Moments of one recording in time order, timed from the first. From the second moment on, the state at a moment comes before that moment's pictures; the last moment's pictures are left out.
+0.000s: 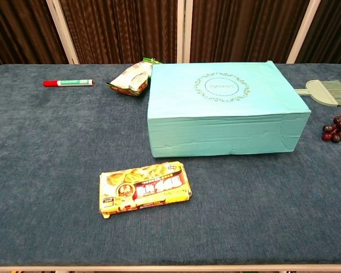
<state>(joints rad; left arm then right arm) -0.10 -1.22 -0.04 -1.50 1.47 1.47 0.08 0.25 -1.30 0.13 -1.36 -1.54 1.41 -0.13</state>
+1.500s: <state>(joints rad) -0.11 -1.26 -0.04 -1.43 1.45 1.42 0.05 0.44 -1.41 0.03 -1.40 -1.52 1.04 -0.01</state>
